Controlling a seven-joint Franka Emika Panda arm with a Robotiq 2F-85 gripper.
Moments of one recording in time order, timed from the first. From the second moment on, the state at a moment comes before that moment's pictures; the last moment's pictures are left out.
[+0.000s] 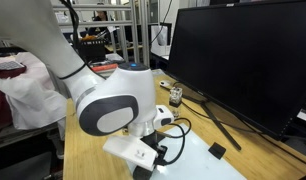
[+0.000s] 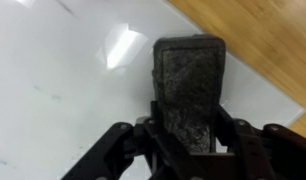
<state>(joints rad) -0.15 0.35 0.11 -2.42 -0.12 2.82 -0.55</state>
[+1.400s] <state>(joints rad) -0.30 0.38 0.03 -2.35 0.10 2.77 -0.42</state>
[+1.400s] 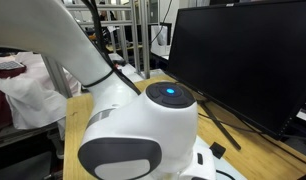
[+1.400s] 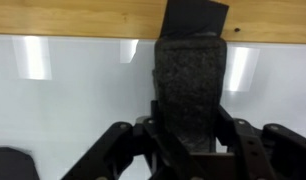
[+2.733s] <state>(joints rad) -0.22 0.41 0.17 -2.30 -0.05 2.72 -0.73</state>
